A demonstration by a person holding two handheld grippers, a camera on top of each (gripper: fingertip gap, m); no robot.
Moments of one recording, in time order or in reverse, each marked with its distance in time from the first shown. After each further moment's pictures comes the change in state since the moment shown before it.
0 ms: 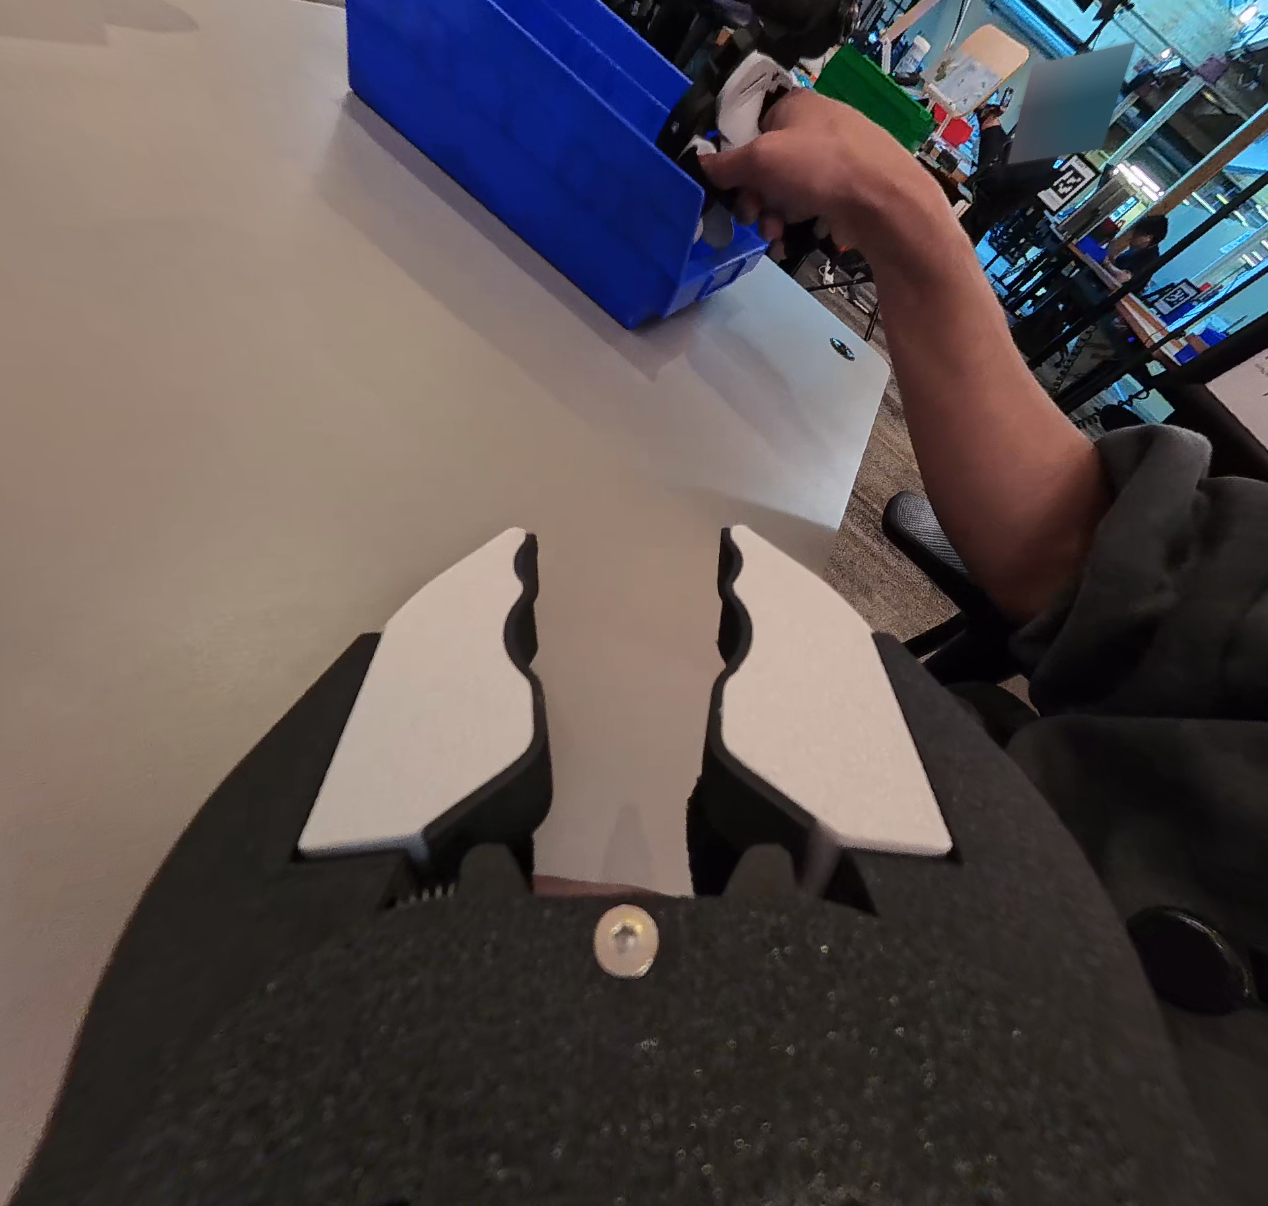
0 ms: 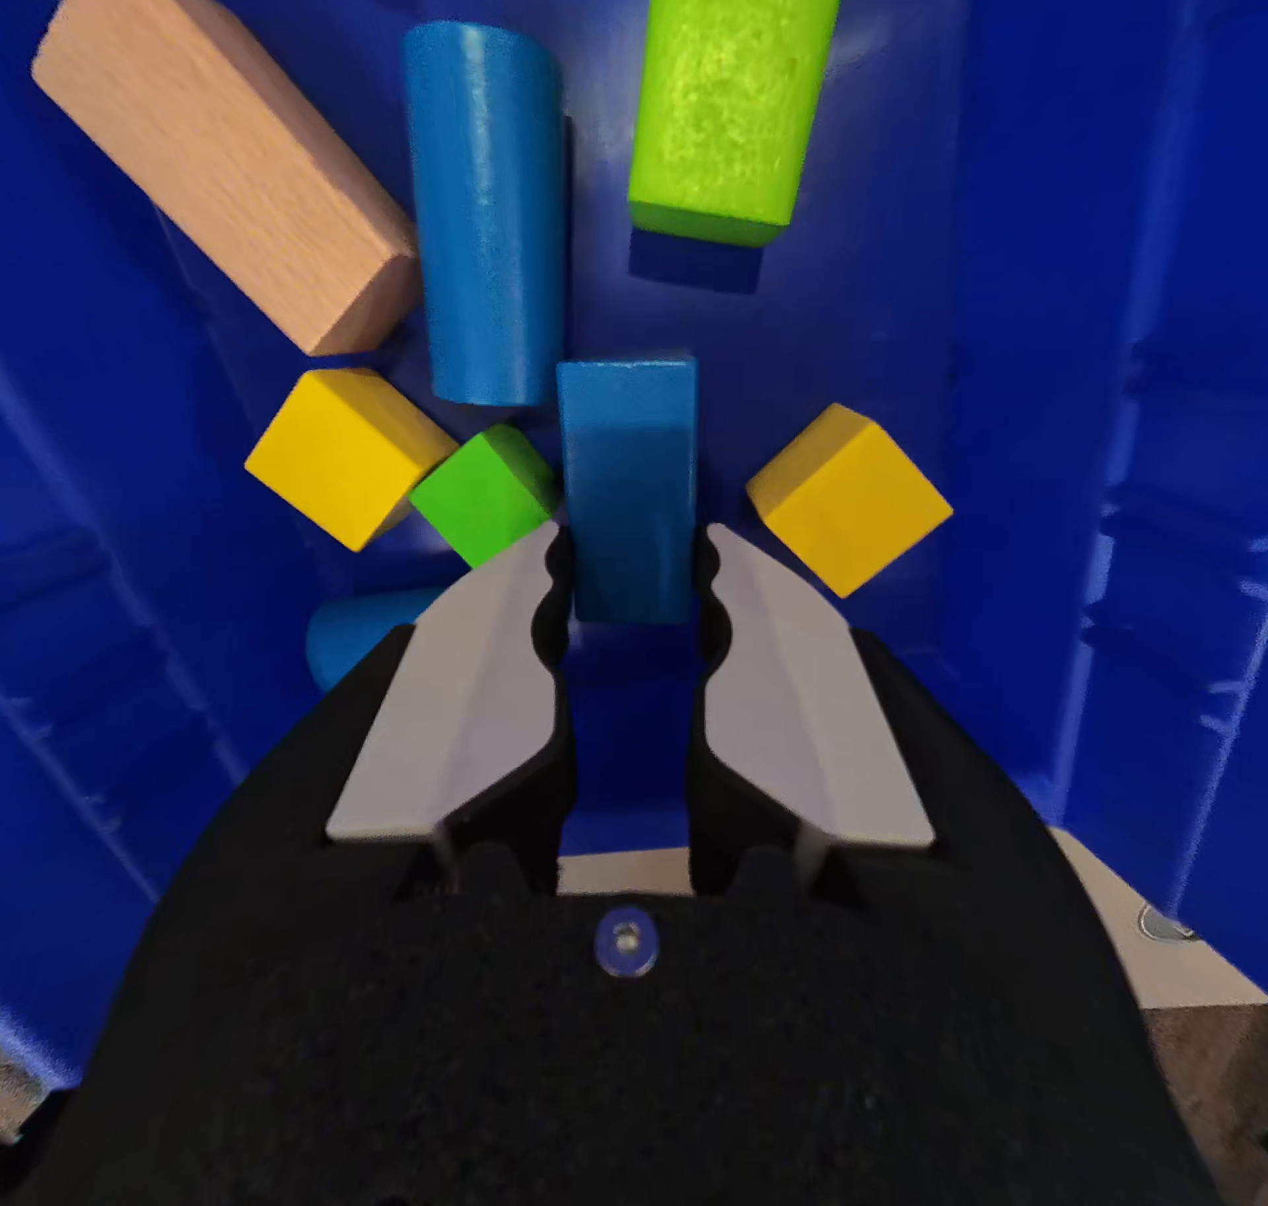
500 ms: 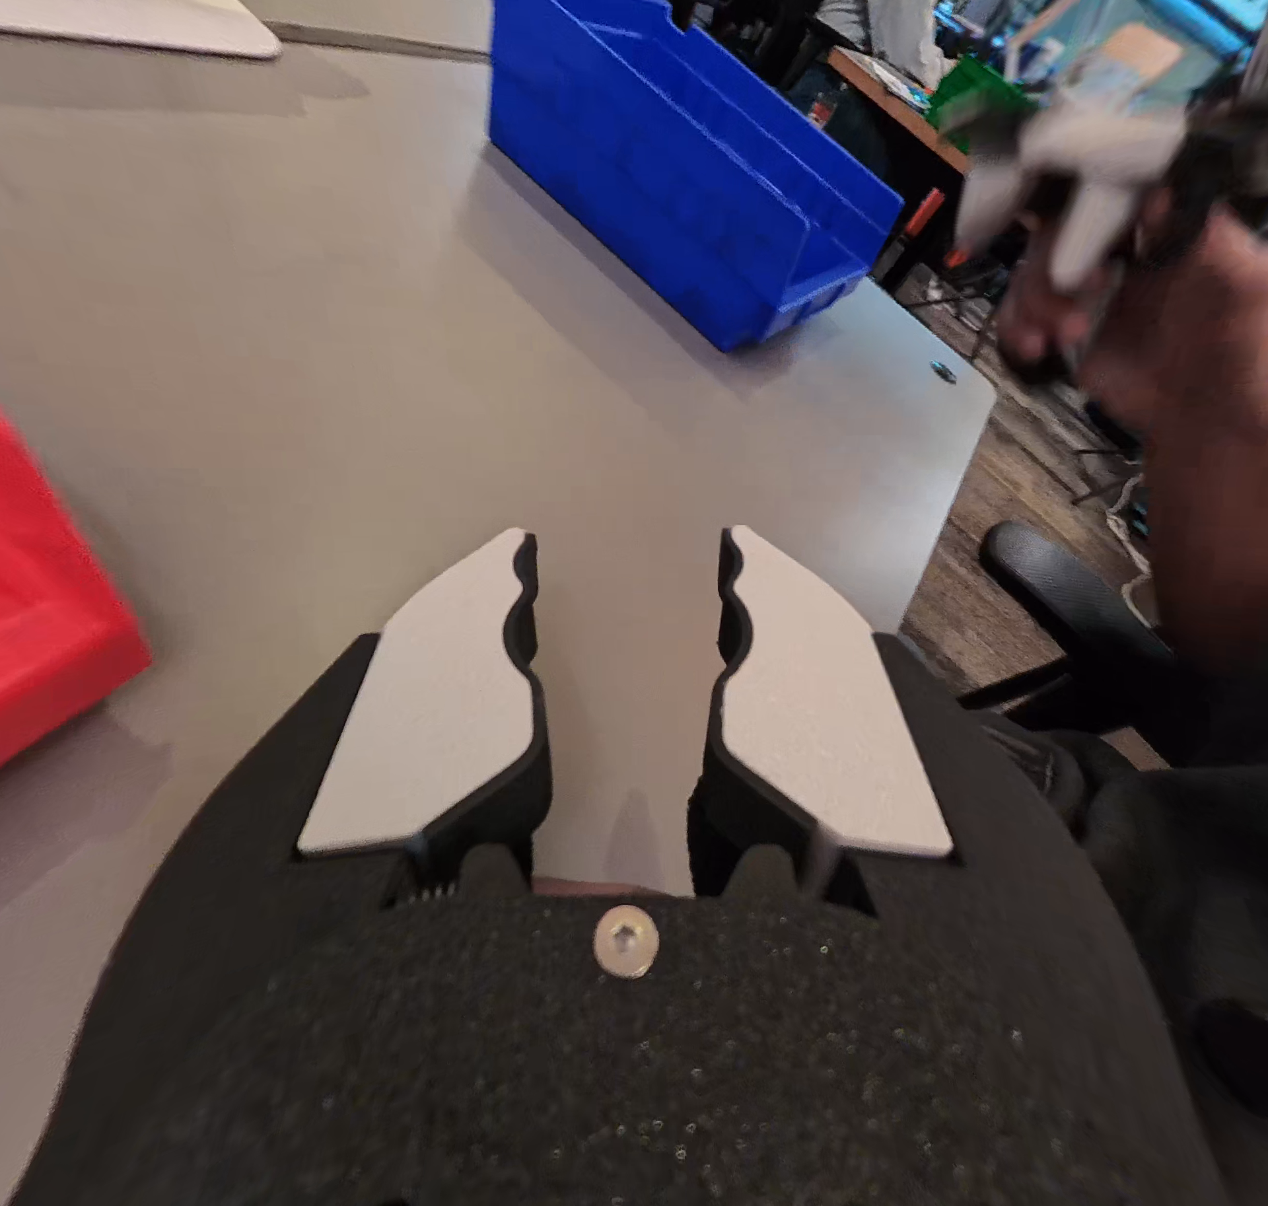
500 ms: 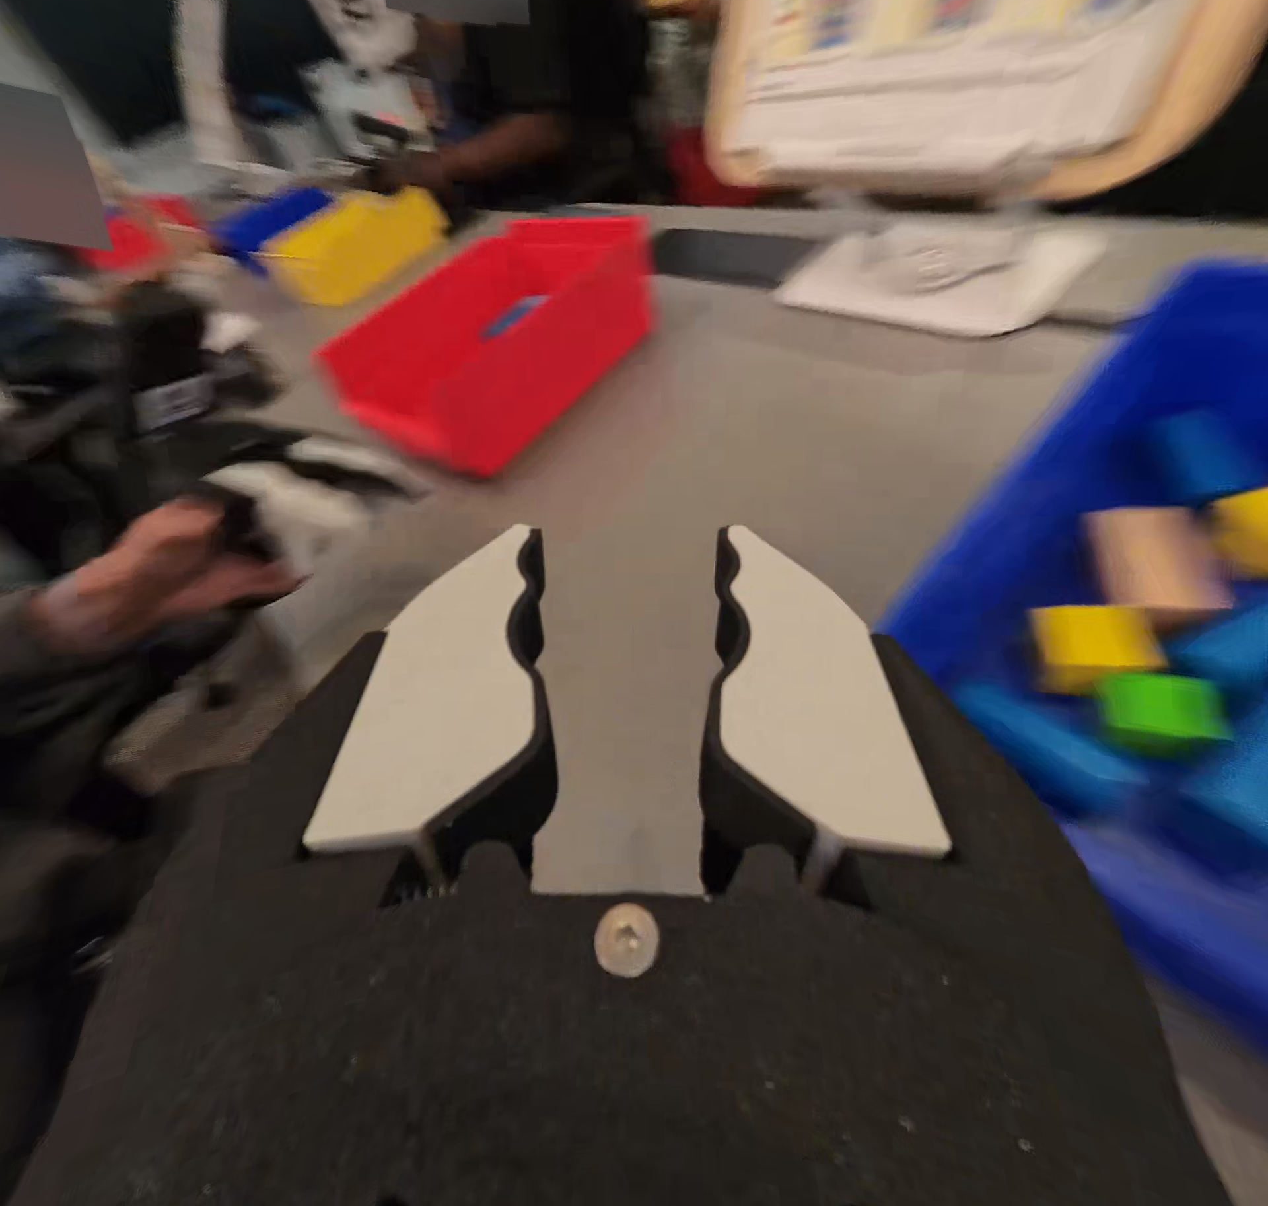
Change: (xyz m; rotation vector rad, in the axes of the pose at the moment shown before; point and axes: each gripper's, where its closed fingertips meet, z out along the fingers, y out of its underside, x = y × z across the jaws) left arm -0.029 -0.014 -0.018 0.029 -0.168 0.023; right arm -0.148 0.110 -0.178 0.849 -0.828 -0.634
